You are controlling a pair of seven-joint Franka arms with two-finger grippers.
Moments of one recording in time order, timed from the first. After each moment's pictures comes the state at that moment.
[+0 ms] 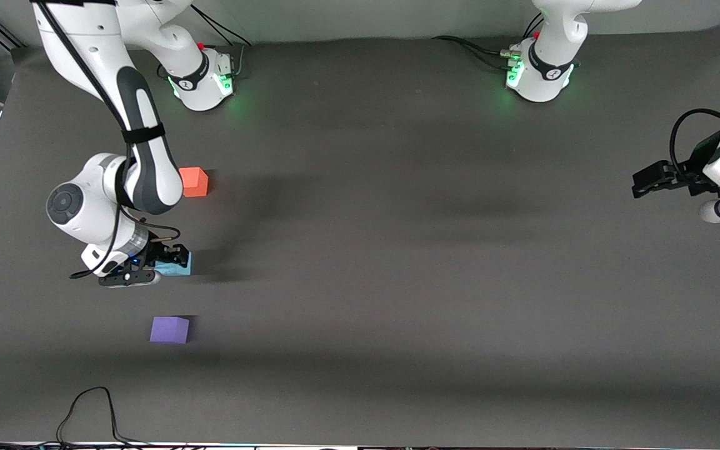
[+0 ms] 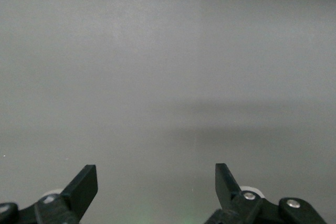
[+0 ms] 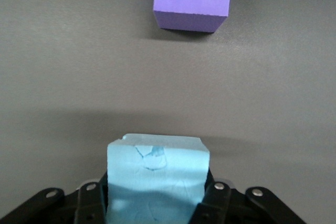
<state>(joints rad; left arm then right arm) -0.04 0.05 0.00 -1.60 0.00 1.58 -0.06 0.68 0.45 -0.65 -2.11 0.46 2.49 -0.34</state>
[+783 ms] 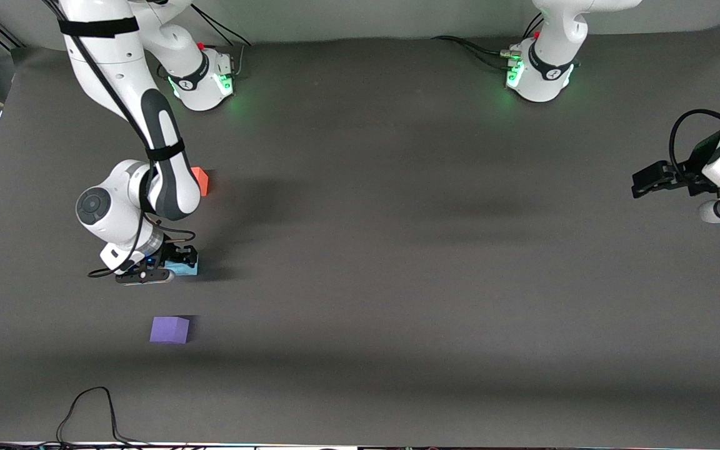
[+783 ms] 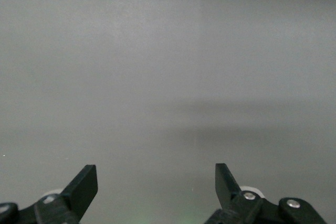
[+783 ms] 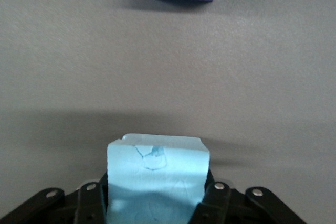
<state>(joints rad) -0.04 0.05 0.00 -1.60 0.00 1.58 -0.06 0.69 0.52 -0.62 -2.18 0.55 2.63 -0.38</state>
